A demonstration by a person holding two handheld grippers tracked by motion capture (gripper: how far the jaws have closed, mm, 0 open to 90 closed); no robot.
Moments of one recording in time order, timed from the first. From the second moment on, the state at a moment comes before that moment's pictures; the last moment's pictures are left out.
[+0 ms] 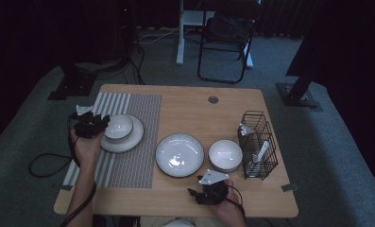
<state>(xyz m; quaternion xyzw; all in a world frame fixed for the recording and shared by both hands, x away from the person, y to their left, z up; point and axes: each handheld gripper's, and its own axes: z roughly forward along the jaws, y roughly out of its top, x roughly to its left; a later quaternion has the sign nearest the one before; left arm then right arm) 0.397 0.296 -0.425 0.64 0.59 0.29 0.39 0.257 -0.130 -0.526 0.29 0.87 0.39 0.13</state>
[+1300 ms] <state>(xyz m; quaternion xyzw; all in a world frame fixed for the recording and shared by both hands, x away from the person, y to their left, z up) 0.310 0.214 -0.460 0.71 0.48 0.33 0.41 0.236 -0.118 -0.492 0.25 0.88 0.38 0.16</state>
